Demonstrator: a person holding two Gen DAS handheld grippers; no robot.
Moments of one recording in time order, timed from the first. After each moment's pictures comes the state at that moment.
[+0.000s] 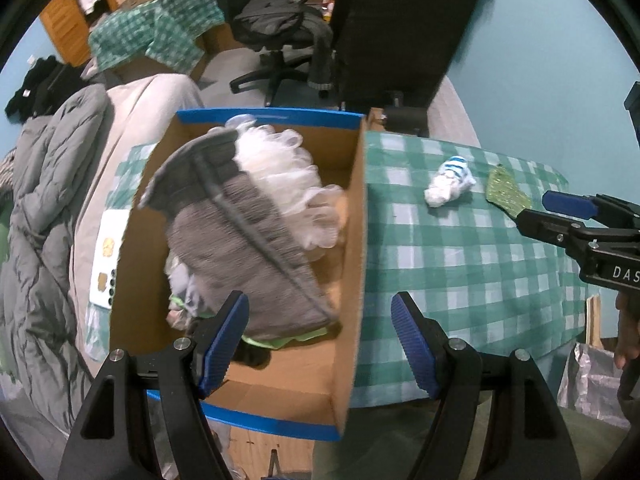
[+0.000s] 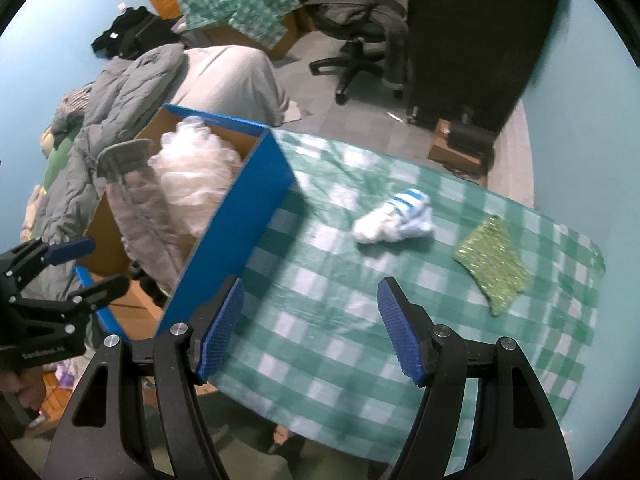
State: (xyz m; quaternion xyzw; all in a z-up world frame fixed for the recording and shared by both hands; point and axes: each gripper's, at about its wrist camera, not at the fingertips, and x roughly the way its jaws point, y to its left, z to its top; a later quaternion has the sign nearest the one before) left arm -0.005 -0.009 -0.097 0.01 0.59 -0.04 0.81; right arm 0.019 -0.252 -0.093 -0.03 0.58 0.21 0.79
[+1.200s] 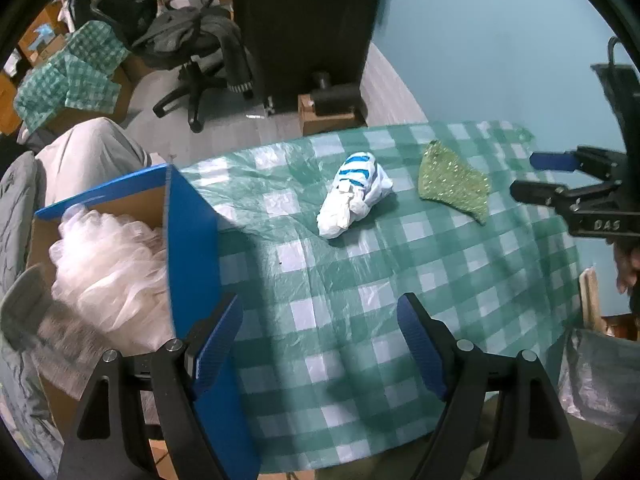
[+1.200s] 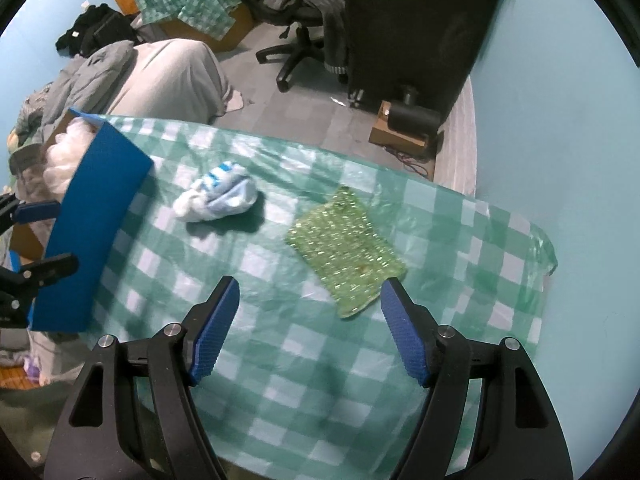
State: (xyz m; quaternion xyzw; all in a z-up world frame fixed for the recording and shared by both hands) left arm 0.061 -0.141 -0.150 0.08 0.60 -0.14 0.78; right arm 0.071 -0.408 -0.147 -0.06 0.59 0.17 0.78
